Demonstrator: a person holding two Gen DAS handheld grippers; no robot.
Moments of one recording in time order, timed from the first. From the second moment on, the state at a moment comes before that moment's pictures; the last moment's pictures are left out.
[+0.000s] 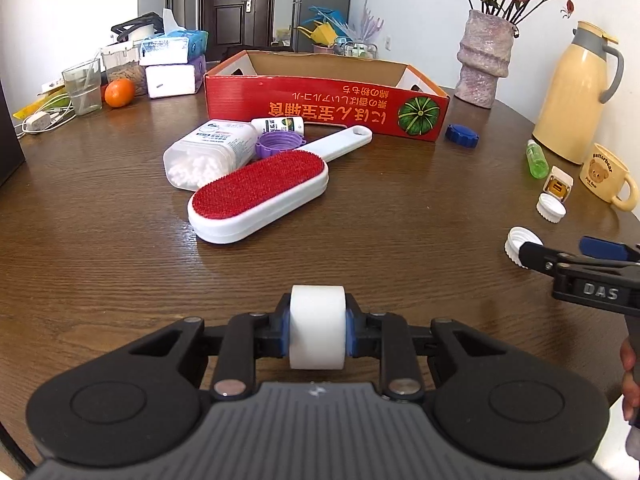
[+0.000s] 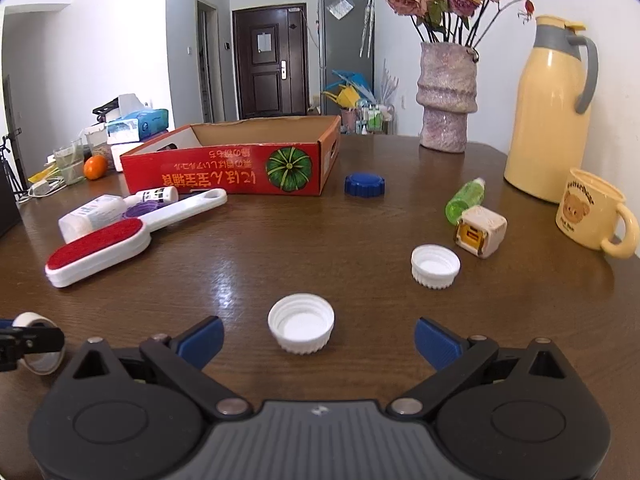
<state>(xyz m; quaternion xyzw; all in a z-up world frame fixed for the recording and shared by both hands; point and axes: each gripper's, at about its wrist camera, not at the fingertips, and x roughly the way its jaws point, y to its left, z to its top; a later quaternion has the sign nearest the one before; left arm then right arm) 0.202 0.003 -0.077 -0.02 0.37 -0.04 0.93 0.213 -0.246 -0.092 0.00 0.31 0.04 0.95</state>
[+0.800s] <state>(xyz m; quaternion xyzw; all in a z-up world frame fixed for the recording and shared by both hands) 0.227 0.009 -0.051 -0.02 0.34 -0.04 0.94 0.244 -0.229 -0.085 -0.01 0.32 0.07 0.95</state>
